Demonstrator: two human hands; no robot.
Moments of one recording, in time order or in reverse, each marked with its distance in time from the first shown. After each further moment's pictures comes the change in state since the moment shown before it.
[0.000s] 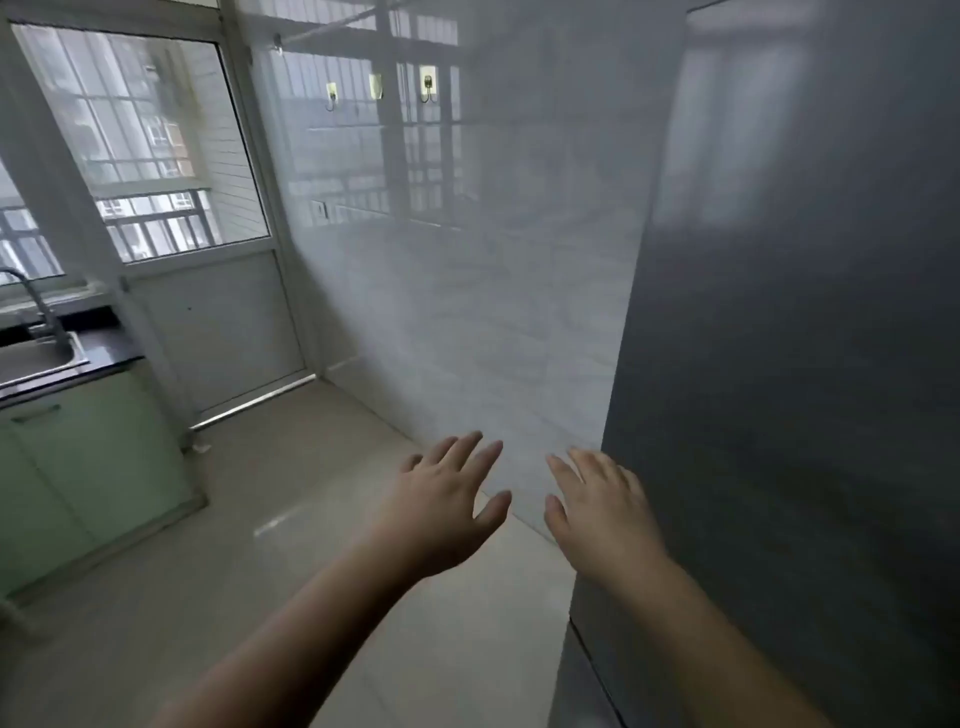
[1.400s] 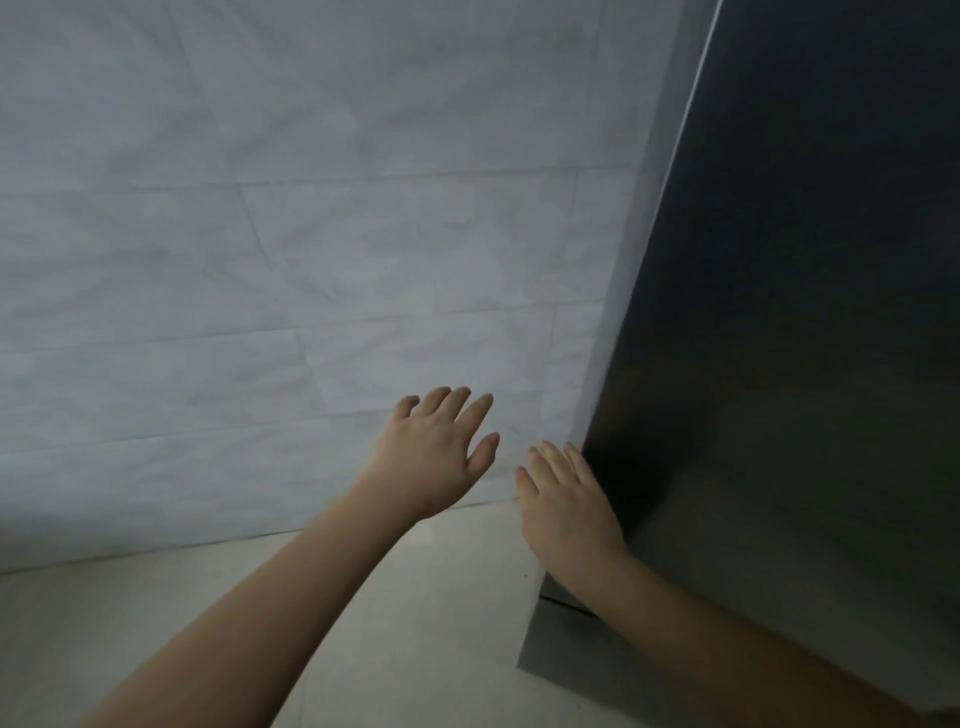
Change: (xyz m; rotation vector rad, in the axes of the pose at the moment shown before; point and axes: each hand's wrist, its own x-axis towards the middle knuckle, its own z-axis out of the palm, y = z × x) left_hand 0.319 -0.072 0.116 0.032 -0.014 0.911; right_hand 0.157 -0.014 0.123 -0.400 -0.172 0.641
